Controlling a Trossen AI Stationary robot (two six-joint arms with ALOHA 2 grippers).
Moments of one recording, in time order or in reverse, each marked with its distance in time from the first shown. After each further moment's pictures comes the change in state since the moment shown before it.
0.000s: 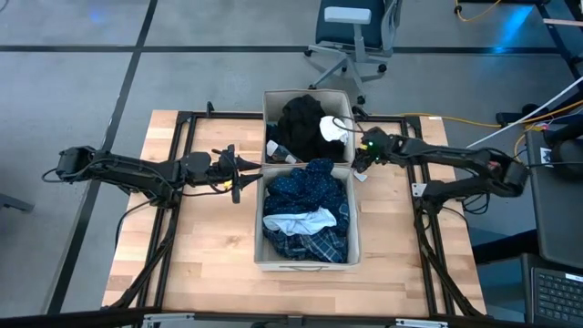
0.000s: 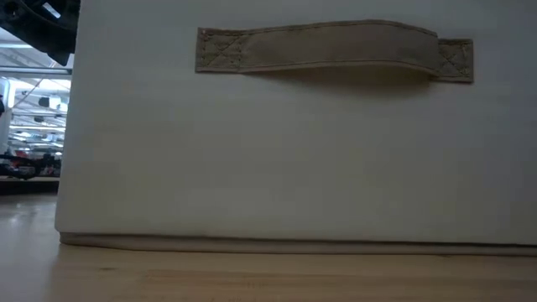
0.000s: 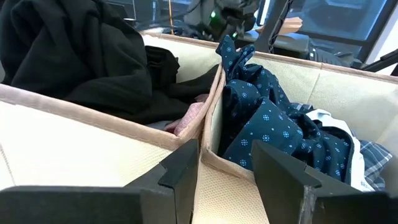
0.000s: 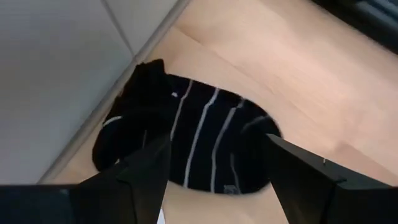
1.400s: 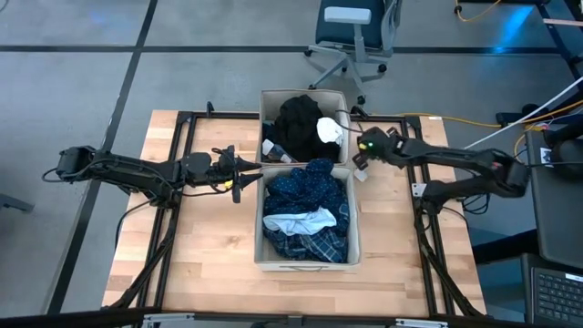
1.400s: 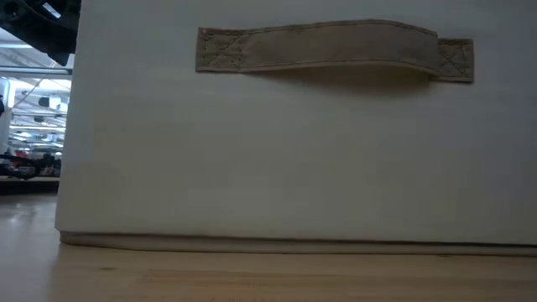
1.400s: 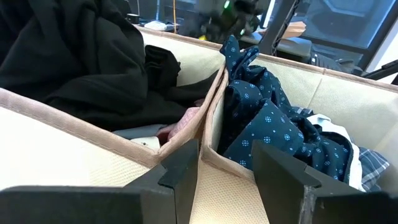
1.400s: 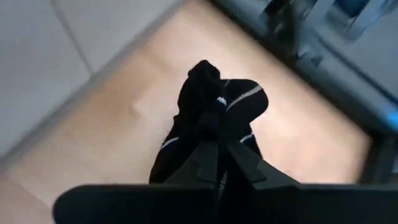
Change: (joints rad) left arm 0.002 0.000 0.000 0.003 -0.016 -0.052; right arm 0.046 -0.012 0.025 0.003 0.182 -0.115
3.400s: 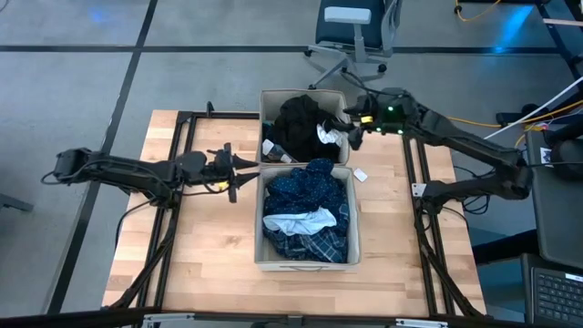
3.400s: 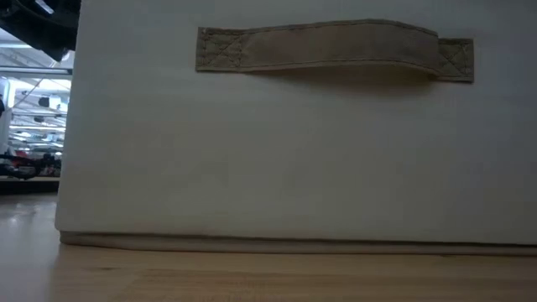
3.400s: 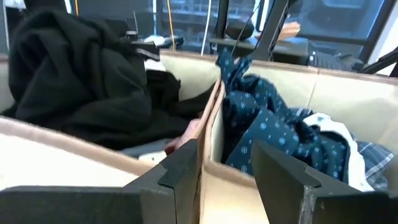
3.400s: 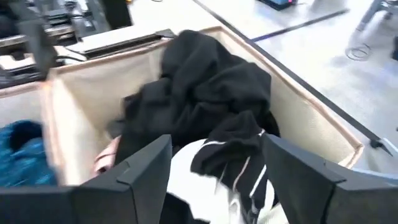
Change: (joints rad) left arm -0.001 -0.077 -0.003 -0.028 0.000 0.108; right arm 0.027 -0.040 0.529 -0.035 -0.473 -0.215
